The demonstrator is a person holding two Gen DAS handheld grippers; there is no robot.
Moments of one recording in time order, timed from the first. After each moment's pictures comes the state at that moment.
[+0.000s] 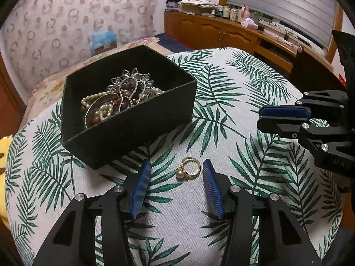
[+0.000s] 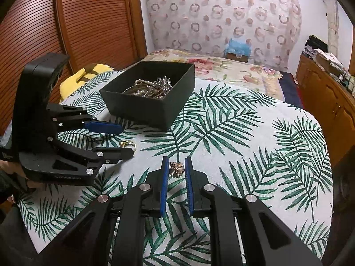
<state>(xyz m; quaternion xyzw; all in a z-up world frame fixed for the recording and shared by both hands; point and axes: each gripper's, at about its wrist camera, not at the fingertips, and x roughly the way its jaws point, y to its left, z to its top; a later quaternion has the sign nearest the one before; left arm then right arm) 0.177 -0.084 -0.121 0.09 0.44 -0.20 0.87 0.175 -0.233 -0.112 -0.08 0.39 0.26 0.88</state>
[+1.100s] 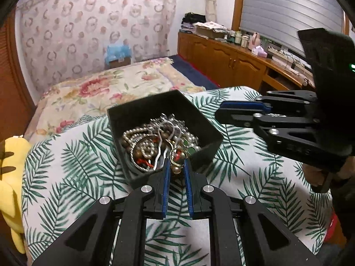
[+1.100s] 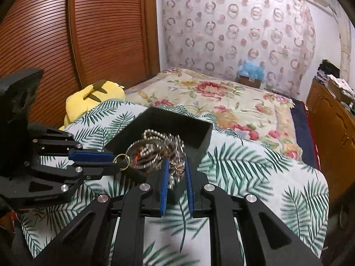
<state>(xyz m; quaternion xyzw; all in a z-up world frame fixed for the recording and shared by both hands) 0.186 -0.043 -0.064 0.04 0.38 -0.17 0.91 0.247 -0.179 -0.067 -0.10 0.33 0.31 0.89</state>
